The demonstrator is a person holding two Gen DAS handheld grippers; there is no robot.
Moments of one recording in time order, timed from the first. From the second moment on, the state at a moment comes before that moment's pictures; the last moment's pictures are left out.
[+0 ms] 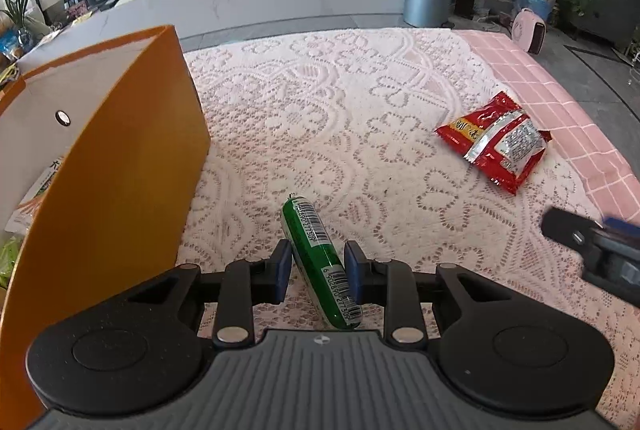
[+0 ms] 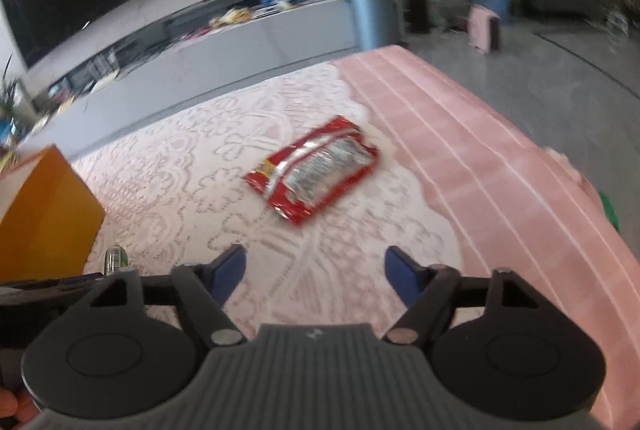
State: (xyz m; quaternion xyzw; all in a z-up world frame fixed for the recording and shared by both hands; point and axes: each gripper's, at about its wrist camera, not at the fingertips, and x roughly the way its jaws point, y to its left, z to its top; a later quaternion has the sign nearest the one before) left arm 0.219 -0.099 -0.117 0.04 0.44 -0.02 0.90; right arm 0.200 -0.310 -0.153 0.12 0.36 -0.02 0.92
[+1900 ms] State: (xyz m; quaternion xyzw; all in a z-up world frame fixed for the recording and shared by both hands) left arm 0.178 -0.084 -0.123 0.05 0.47 -0.07 0.88; right arm 0.148 -0.309 -0.170 0.05 0.52 0.02 0.85
